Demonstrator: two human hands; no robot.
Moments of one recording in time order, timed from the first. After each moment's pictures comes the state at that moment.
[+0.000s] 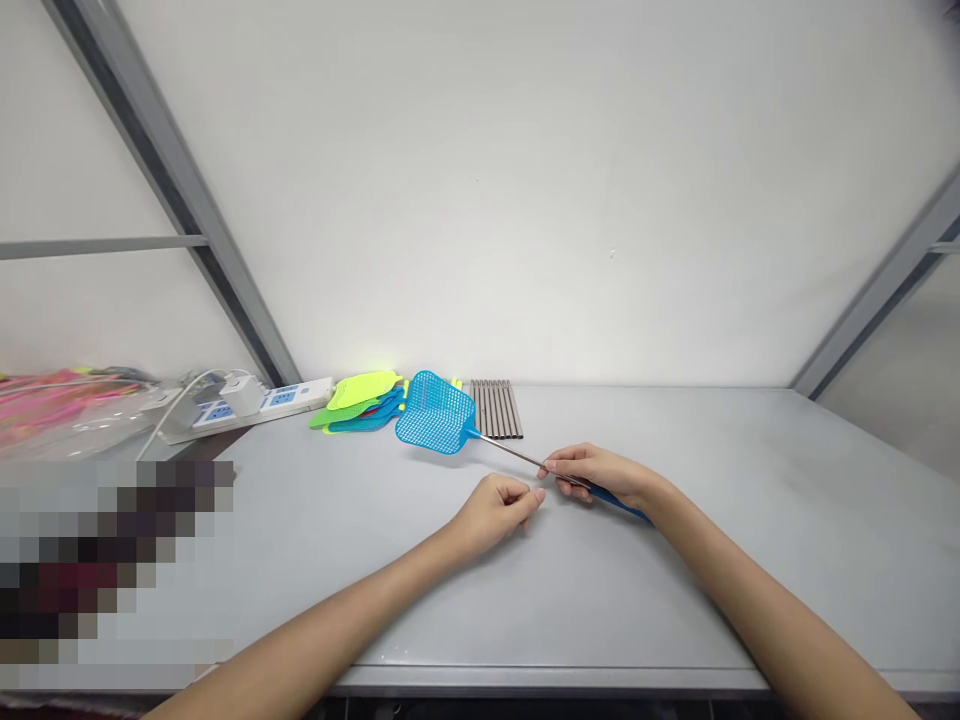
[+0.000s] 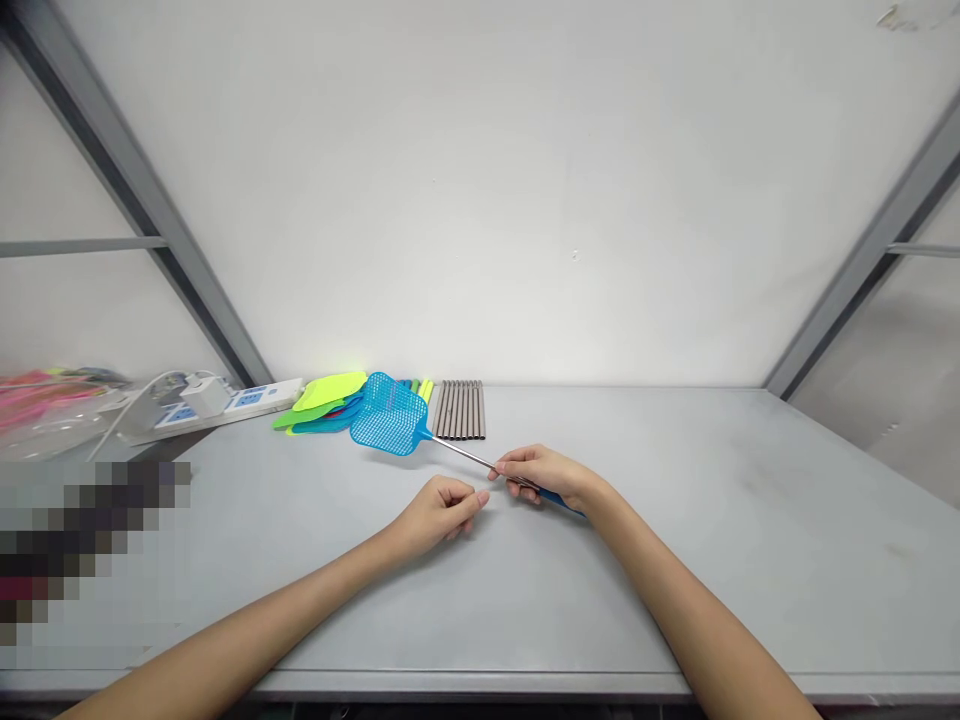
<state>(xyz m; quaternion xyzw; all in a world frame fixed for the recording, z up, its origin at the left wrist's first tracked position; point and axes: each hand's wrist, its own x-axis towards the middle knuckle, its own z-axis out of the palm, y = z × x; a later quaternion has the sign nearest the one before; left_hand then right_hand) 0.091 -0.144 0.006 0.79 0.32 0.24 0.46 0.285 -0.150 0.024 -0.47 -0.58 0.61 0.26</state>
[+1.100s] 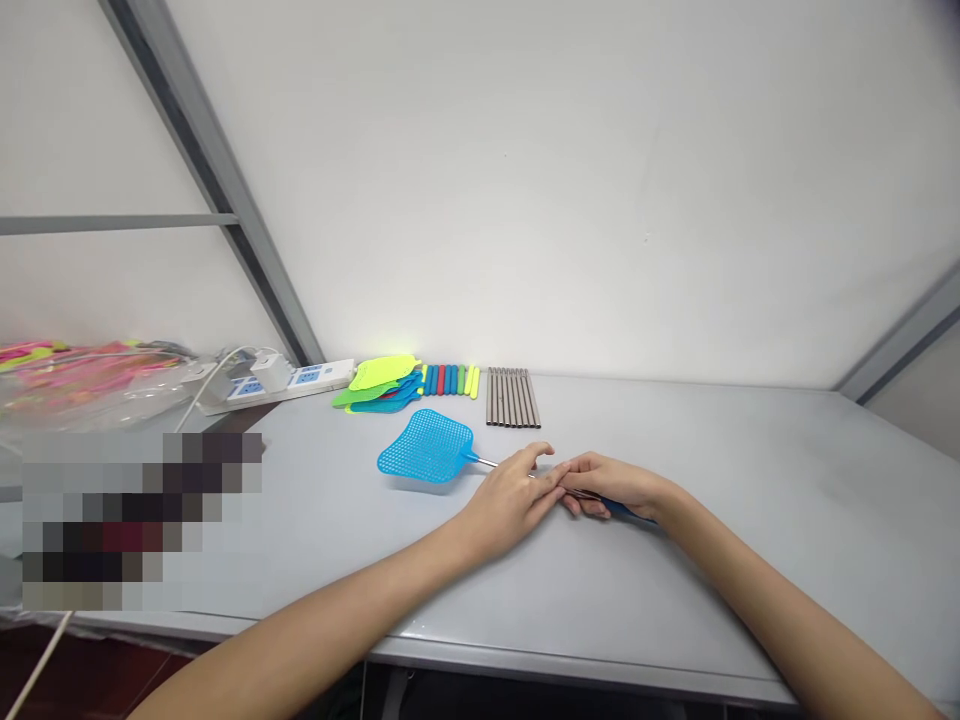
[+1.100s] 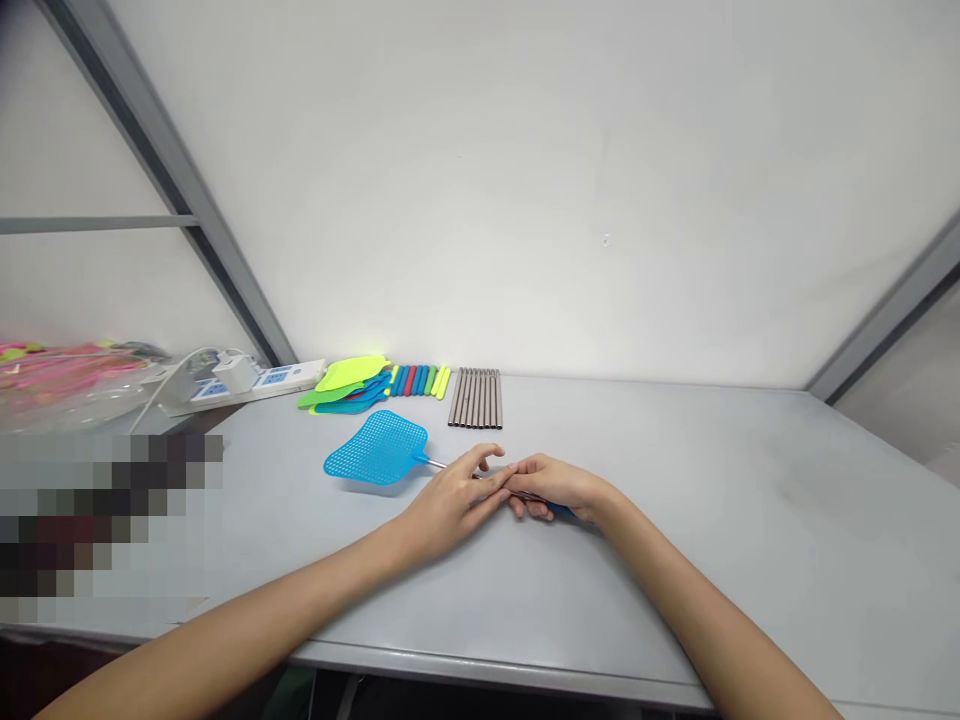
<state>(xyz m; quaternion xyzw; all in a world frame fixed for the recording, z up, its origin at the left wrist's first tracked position) 0.089 -0.149 0.005 0.93 0.27 0.25 0.07 0.270 -0.155 0.016 -0.40 -0.60 0.67 0.20</state>
